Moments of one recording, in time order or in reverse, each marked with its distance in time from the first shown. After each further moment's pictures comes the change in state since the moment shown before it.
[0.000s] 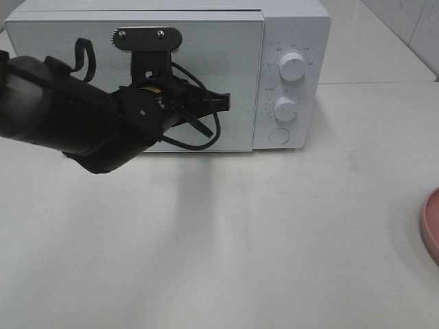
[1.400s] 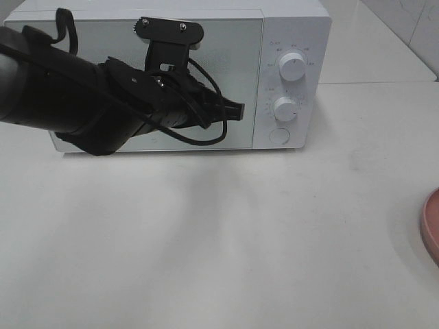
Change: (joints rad) left arm -0.021 -0.078 -0.011 -0.189 0.231 0.335; right arm 0.000 0.000 0.000 0.001 -0.001 0.000
